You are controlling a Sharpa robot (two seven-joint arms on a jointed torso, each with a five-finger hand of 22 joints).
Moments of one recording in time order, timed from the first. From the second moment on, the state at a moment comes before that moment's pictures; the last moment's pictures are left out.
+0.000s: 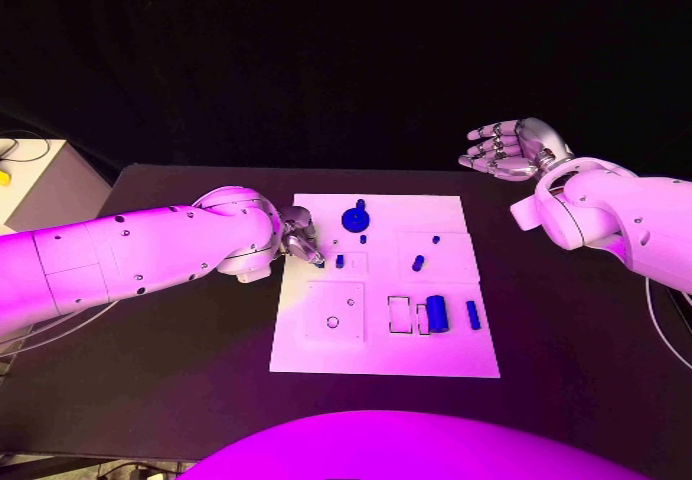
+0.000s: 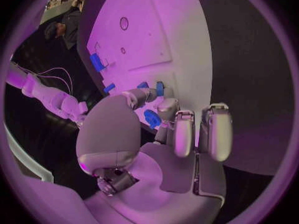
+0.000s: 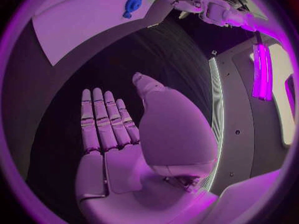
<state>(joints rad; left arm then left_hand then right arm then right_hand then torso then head) 1.25 -0.75 -0.14 1.48 -1.10 0.03 -0.53 1.13 -0.21 0.71 0.16 0.46 0.87 0.07 0.71 0.76 1.28 -0.02 1.21 0.94 1.46 -0.07 1.57 1.31 0.05 1.47 0.04 1.48 1.31 1.32 -0.76 -0.17 1.23 -0.59 -0.47 0.19 1.39 -0.19 0.30 0.20 0.21 0.67 0.18 0.16 0.27 0.86 0.22 0.16 0.06 0.89 0.19 0.07 0.24 0.17 0.76 0.29 0.07 0.19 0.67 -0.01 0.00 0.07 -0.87</state>
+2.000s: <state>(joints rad) 1.25 -0.72 -0.14 1.45 -1.09 0.08 -0.52 1.12 -0.21 0.71 0.16 0.45 0.89 0.07 0.70 0.76 1.31 -0.02 1.21 0.97 1.47 -0.07 1.57 1.31 0.05 1.46 0.04 1.49 1.31 1.31 -0.76 -0.17 1.23 -0.59 -0.47 0.19 1.40 -0.19 0.30 0.20 0.21 0.67 0.18 0.16 0.27 0.86 0.23 0.16 0.06 0.89 0.19 0.07 0.24 0.17 0.75 0.29 0.07 0.18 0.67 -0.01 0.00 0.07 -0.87</state>
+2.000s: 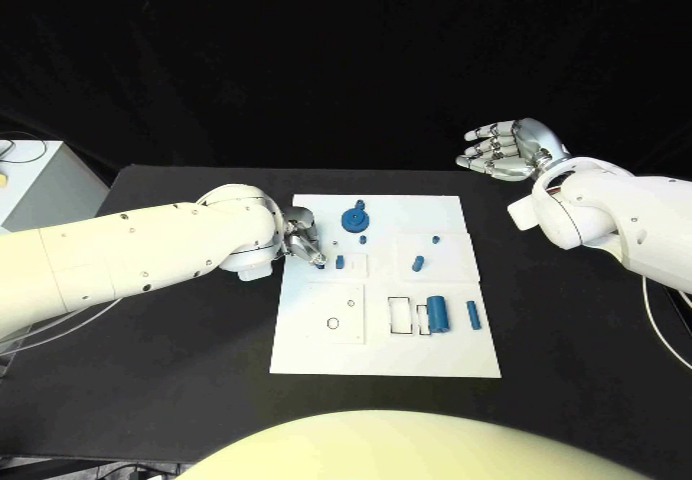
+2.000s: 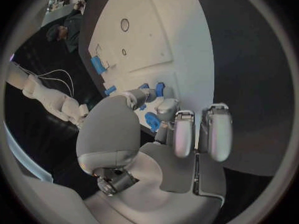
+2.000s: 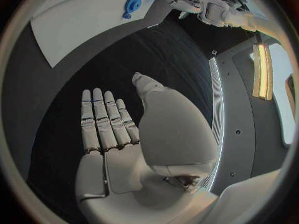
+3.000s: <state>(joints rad) 1.25 -0.70 -0.14 1.44 -1.07 0.05 -0.53 1.04 -0.21 0.71 0.08 0.44 0.91 0.04 0.71 0.76 1.33 -0.03 1.22 0.99 1.47 -0.08 1.57 1.31 0.05 1.47 0.03 1.49 1.31 1.31 -0.77 -0.17 1.23 -0.59 -0.46 0.19 1.40 -0.19 0.29 0.20 0.21 0.67 0.18 0.16 0.27 0.86 0.23 0.16 0.06 0.89 0.19 0.07 0.24 0.17 0.74 0.29 0.07 0.17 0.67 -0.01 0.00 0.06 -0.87</state>
